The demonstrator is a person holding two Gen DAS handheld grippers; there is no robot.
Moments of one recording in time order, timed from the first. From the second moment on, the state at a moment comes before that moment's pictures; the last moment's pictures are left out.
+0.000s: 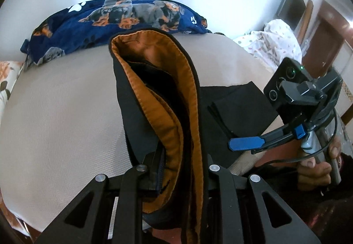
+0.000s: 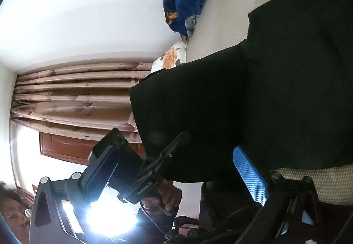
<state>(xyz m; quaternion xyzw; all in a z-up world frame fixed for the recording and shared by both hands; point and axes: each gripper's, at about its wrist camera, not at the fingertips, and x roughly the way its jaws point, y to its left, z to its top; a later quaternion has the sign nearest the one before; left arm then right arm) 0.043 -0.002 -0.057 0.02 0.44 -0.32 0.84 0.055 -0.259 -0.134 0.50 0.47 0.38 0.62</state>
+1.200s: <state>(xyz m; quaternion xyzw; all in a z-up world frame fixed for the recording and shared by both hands) 0.050 -0.077 -0.042 0.01 0.44 -0.35 0.83 0.097 -0.278 -0.123 0.50 0.45 0.41 0.61</state>
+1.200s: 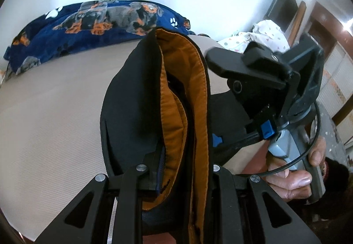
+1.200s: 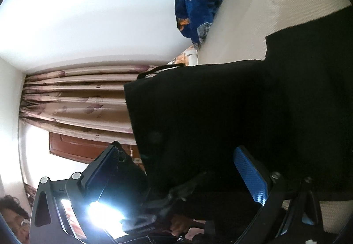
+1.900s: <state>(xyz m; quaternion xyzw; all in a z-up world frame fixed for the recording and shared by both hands) 0.031 -0.153 -0.047 0.14 0.41 -0.33 0.84 0.107 -0.315 -0.140 0.44 0.52 0.34 0.65</state>
